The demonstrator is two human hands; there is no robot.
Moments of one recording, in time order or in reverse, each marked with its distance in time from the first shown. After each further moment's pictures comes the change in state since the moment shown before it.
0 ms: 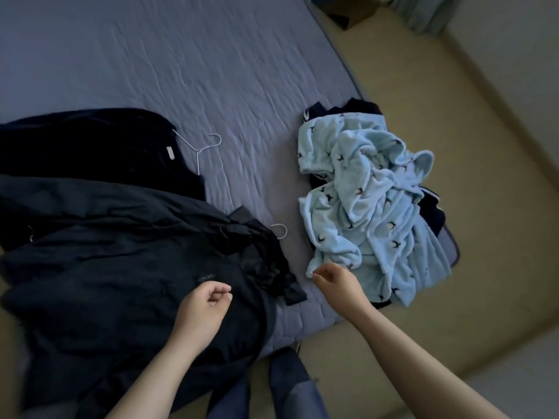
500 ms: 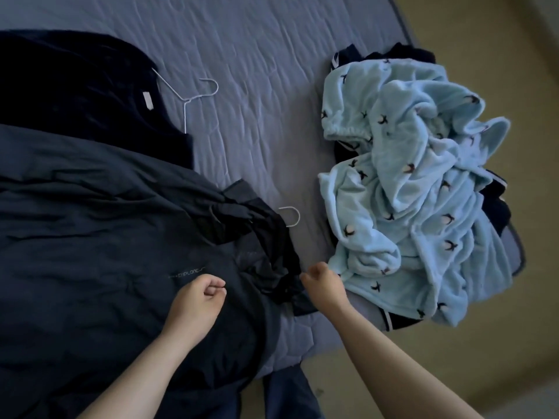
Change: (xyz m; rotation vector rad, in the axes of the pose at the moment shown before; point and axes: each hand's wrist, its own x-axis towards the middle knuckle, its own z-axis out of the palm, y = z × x) left_hand 0.132 -0.114 0.075 0.116 -0.029 -0.107; right_hand 0.149 0.079 0.131 -0.050 -0.058 0.176
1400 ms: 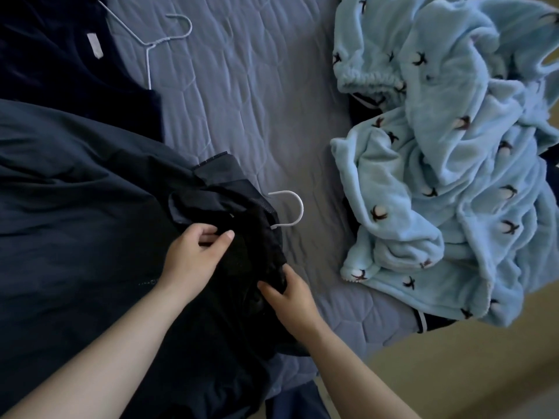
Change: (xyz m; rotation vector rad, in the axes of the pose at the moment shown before) left_hand 0.146 -0.042 0.051 -0.091 0.092 0.048; right_hand 0.066 0.033 0.130 0.393 -0.107 -0.216
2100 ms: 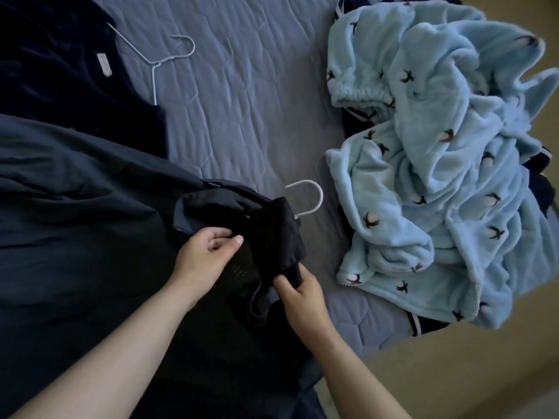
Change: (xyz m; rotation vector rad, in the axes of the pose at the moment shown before) left_hand -0.003 0.015 0.009 -0.250 -0.159 -0.052; right_hand -0.016 -0.025 -0.018 0.228 0.120 -0.105
